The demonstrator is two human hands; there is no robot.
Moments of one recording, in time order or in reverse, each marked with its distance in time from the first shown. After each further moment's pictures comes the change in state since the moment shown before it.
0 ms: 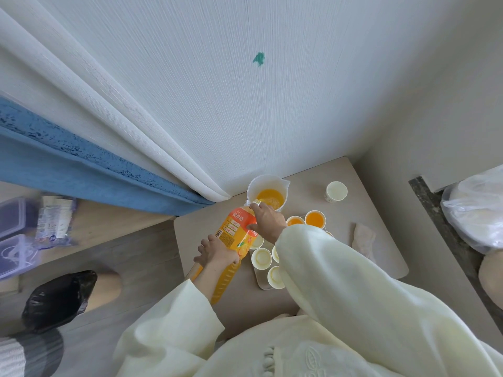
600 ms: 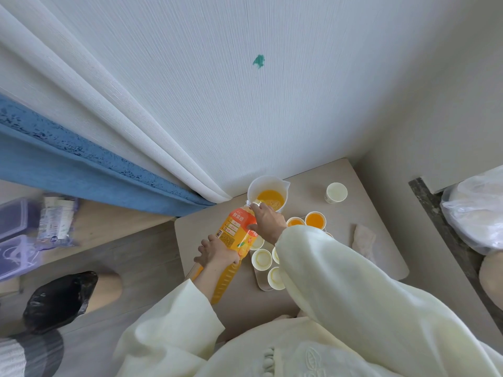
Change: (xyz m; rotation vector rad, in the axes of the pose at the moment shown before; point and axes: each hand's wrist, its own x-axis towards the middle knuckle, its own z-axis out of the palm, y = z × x) left_hand -0.002 0.002 -0.002 0.007 0.007 0.001; right_hand -0.001 -0.001 0.001 0.001 0.025 -0.003
